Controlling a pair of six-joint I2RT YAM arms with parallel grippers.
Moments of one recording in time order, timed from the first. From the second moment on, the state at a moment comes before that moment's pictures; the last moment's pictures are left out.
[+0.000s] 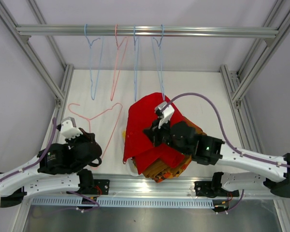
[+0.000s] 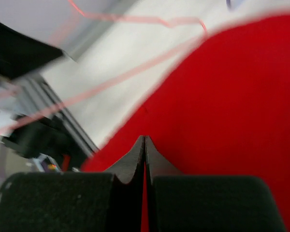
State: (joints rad) left arm -1.23 0.61 0.94 -1.36 -1.10 -1.40; right arm 1.25 1.08 1.08 -0.20 0.34 0.36
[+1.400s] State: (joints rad) left arm -1.23 0.61 0.93 -1.23 -0.95 -1.11; right arm 1.03 1.14 0.76 -0.01 0.38 0.48
